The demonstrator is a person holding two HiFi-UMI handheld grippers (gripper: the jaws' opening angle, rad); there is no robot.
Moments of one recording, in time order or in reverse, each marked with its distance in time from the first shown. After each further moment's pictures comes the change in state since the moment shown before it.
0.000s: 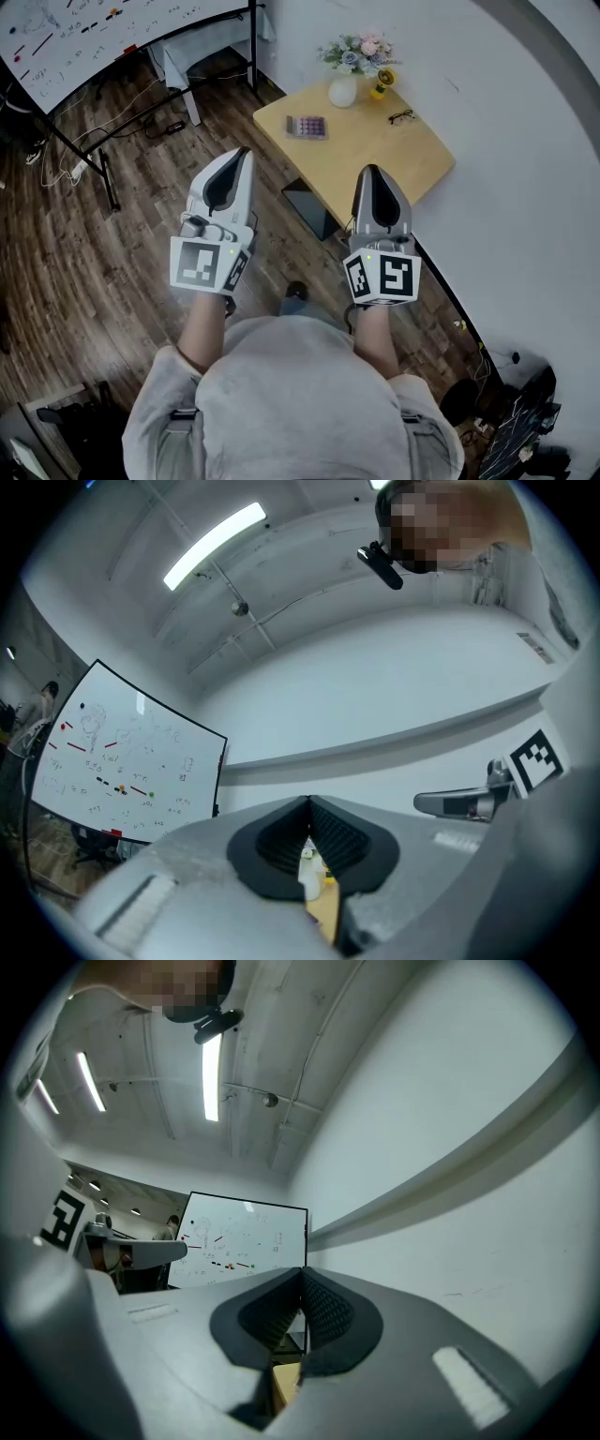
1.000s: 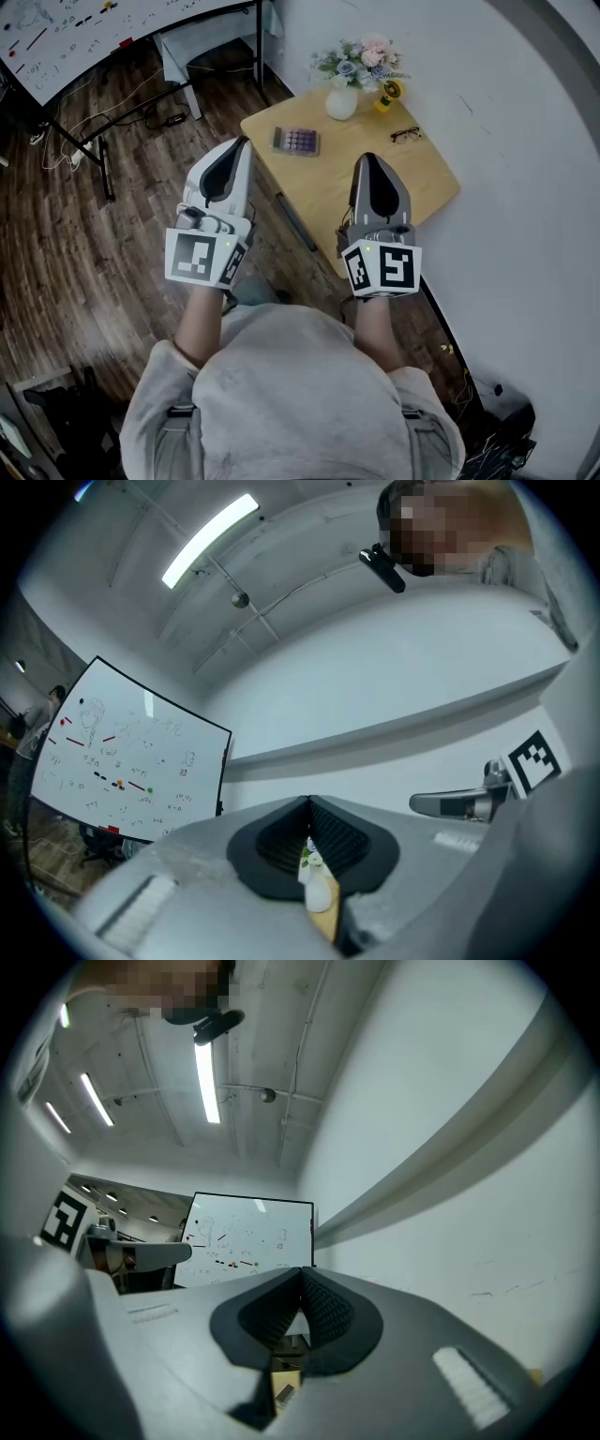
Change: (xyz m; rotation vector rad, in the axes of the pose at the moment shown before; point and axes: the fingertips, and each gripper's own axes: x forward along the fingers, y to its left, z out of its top) left arm 0.111 -0.001 -0.045 0.025 0.018 0.087; right arm 0.100 -0.082 -0.033 0.032 0.011 0.120
